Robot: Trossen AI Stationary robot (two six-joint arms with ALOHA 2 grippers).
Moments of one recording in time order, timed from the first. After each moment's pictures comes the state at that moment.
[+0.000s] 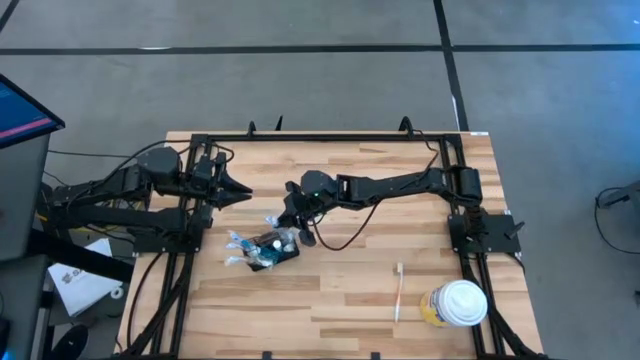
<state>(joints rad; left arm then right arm) 0.13 0.62 0.82 -0.35 0.17 -0.11 -0.04 2.03 1.52 0.07 -0.34 -0.10</state>
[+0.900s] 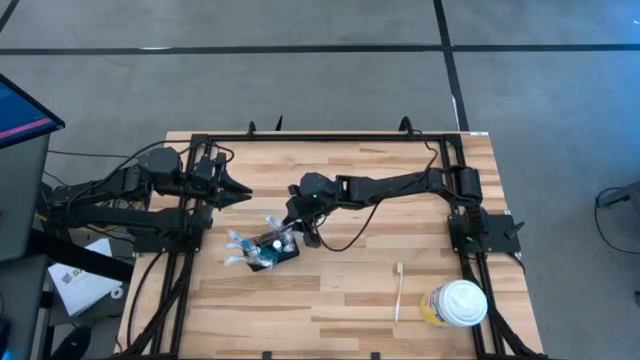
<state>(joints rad) 0.13 0.62 0.82 -0.36 0.17 -0.11 -0.04 2.03 1.51 -0.04 -0.36 -0.13</state>
